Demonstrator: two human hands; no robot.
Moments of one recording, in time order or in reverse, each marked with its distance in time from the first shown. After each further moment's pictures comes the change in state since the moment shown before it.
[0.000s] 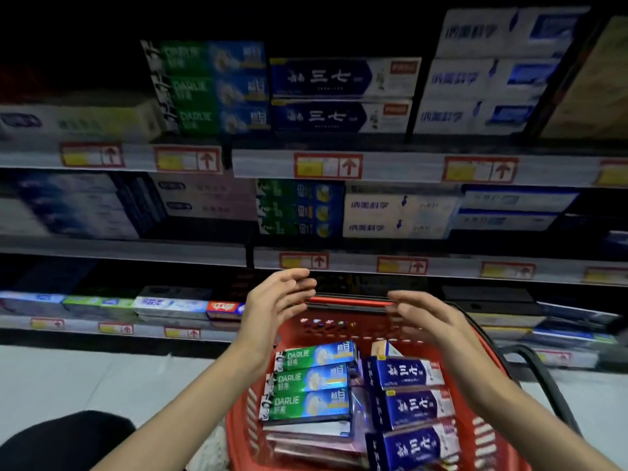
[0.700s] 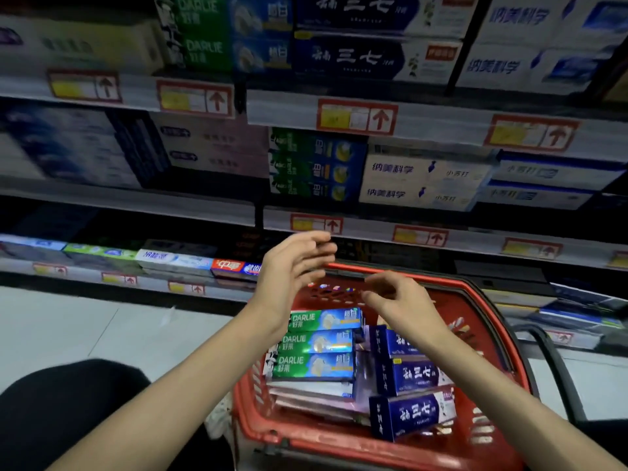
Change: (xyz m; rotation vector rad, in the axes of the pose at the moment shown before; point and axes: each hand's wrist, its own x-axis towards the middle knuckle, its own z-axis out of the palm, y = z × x) left_hand -0.010 0.007 0.009 -0.020 -0.004 -0.028; right_hand 0.057 0.045 0.049 -0.594 -0.012 0.034
